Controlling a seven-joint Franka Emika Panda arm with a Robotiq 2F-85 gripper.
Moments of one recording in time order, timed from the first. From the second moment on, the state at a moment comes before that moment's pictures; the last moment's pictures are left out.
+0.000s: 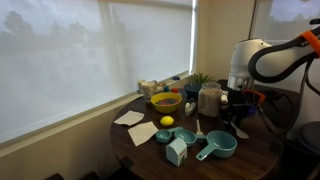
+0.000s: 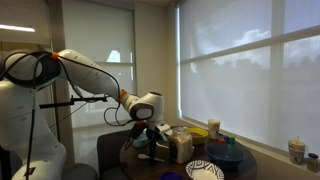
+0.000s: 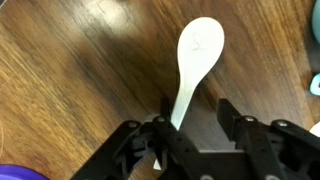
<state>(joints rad) 0.01 -0.25 0.11 -2.49 0.18 2.23 0.48</state>
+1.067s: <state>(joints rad) 0.00 -0.26 0.10 -2.47 0.14 2.21 0.49</state>
